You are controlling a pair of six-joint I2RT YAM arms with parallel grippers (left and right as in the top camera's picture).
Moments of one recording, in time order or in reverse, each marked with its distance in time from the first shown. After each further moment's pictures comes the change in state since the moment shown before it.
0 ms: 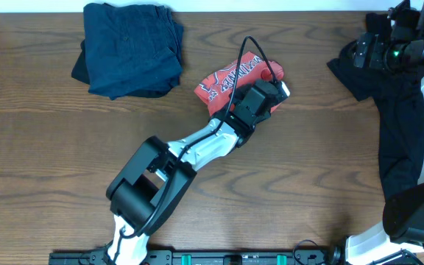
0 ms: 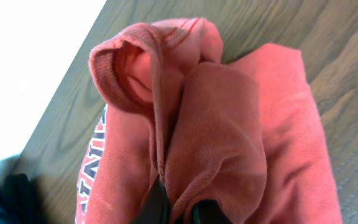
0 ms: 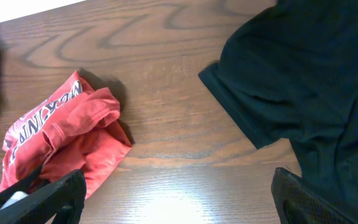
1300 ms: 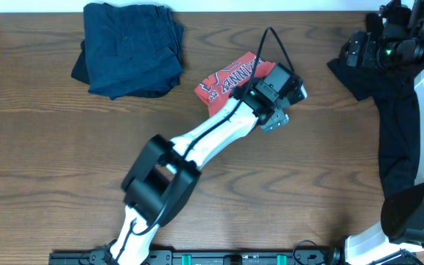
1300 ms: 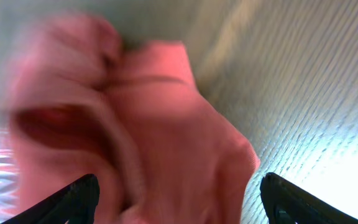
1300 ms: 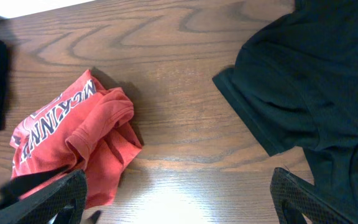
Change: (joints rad) left arm -0.029 0.122 0.393 -0.614 0.205 -0.070; right arm 0.042 0.000 0.000 0.016 -0.001 0.000
